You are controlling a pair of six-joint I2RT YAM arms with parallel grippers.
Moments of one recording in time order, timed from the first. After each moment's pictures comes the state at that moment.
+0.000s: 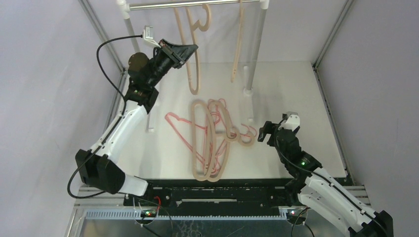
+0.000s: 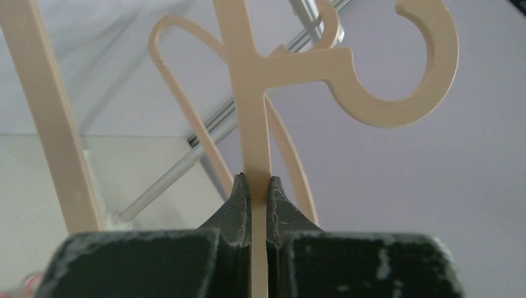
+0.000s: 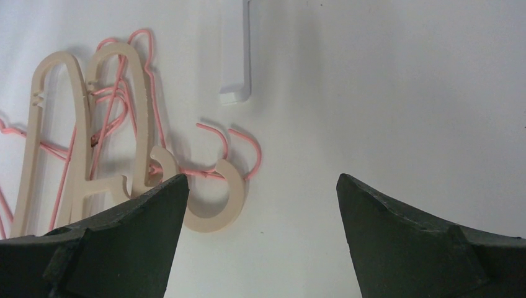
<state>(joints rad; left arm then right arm) -0.33 1.39 1.37 0.27 0.35 -0.92 0.58 0.60 0.40 -0.25 0.50 0.47</state>
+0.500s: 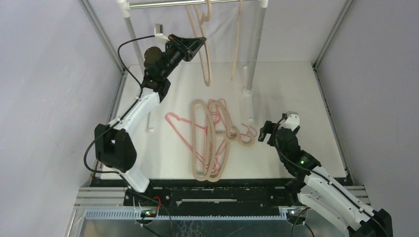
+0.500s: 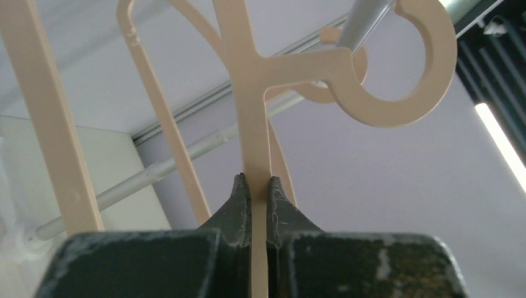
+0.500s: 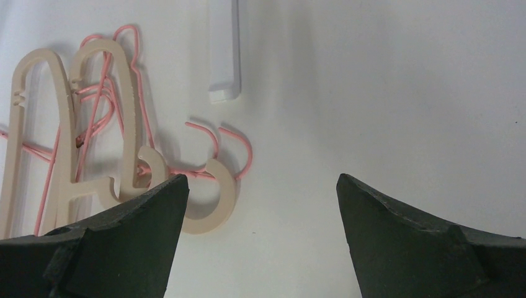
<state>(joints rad) -0.33 1.65 1.46 0.47 0.35 -1.23 0.57 0.63 0.40 -0.25 0.50 0.46</state>
